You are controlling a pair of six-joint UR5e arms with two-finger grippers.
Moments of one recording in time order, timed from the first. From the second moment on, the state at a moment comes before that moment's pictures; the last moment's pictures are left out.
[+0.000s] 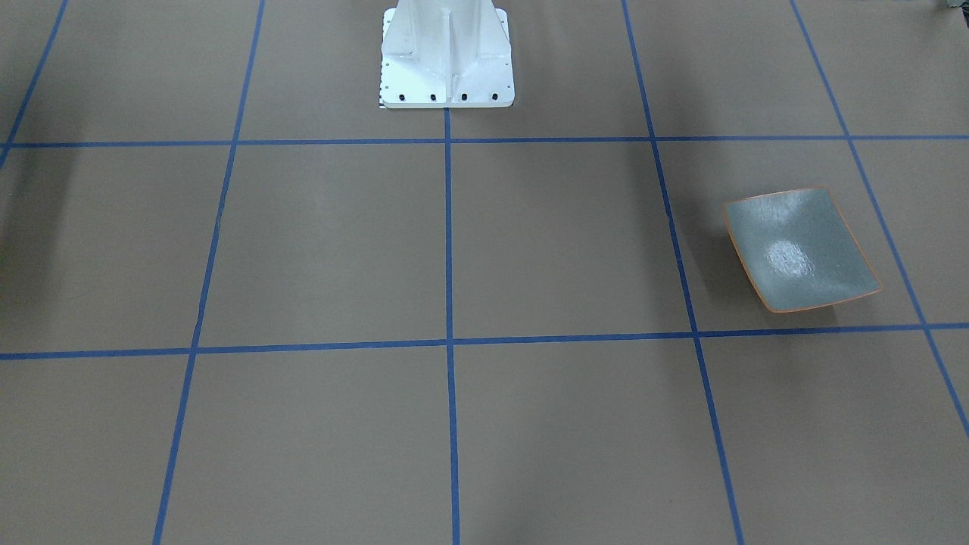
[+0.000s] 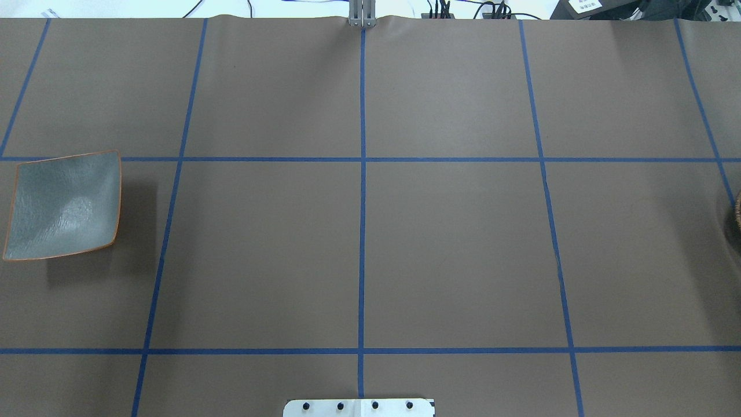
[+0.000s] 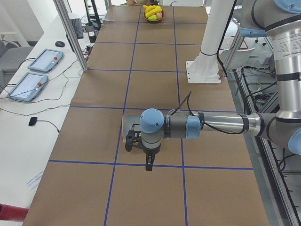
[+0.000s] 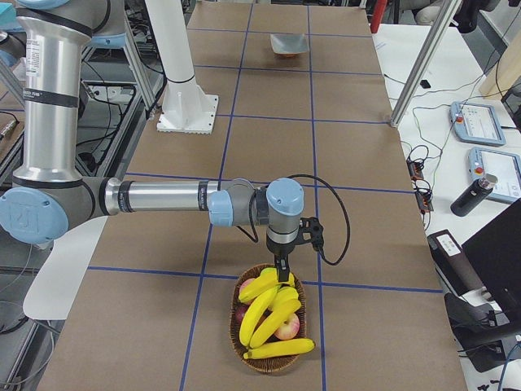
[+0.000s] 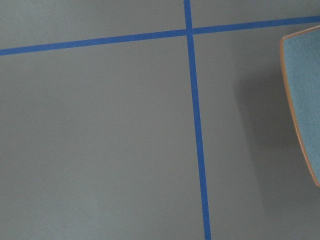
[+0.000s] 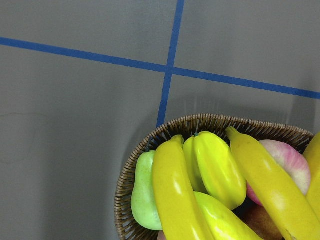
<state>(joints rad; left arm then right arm) -1.61 -1.34 -1.86 -1.53 -2.32 0.13 1.51 -1.70 1.74 -1.54 2.26 -0.06</state>
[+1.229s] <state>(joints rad) -1.61 -1.35 -1.88 -1.54 -2.32 0.11 1.52 -1.65 1.79 -1.48 2.26 -0.06</state>
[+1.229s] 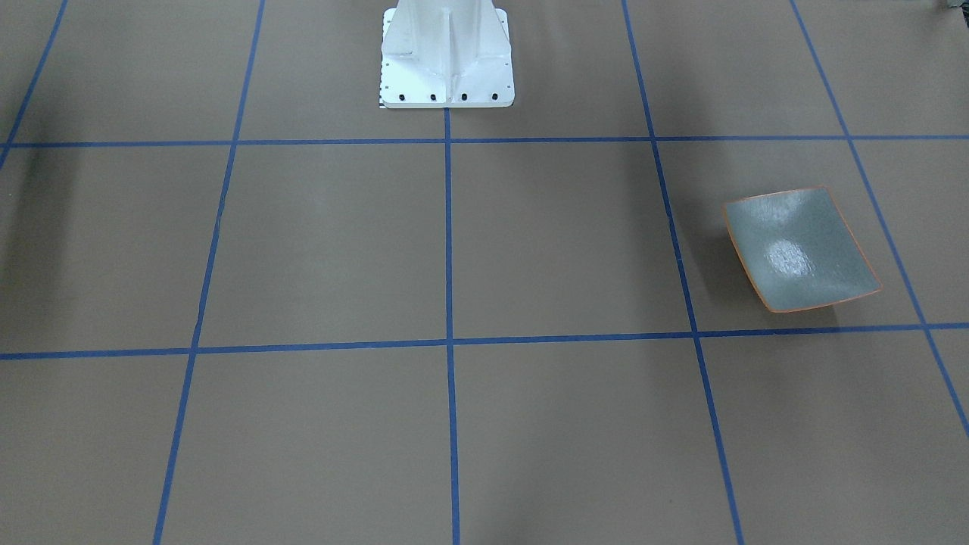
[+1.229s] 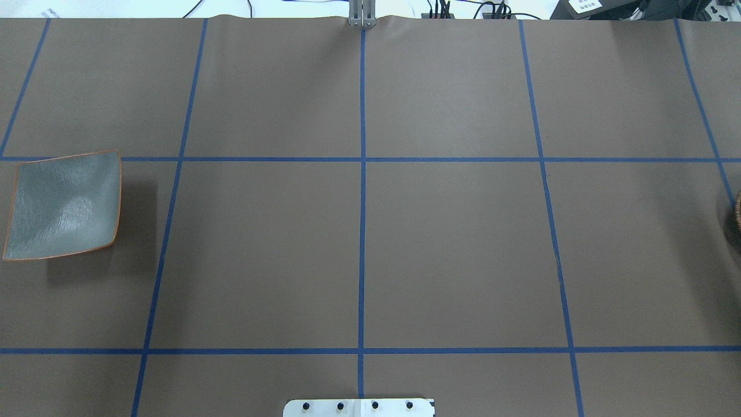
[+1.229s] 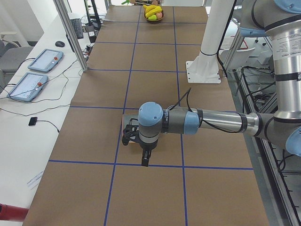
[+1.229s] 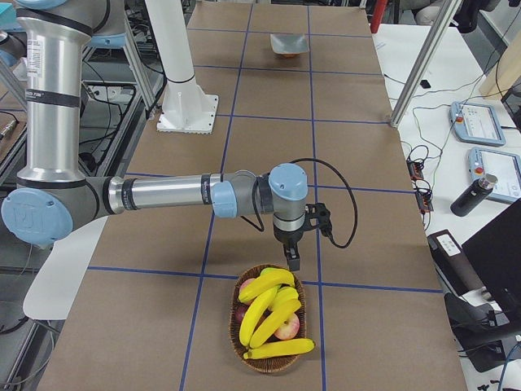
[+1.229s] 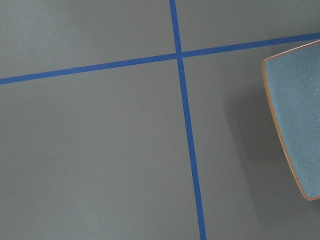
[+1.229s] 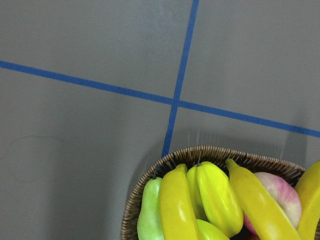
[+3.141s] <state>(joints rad) -1.61 -1.35 -1.88 -1.54 -2.32 0.12 1.32 -1.79 1.63 -1.15 2.11 -0.10</state>
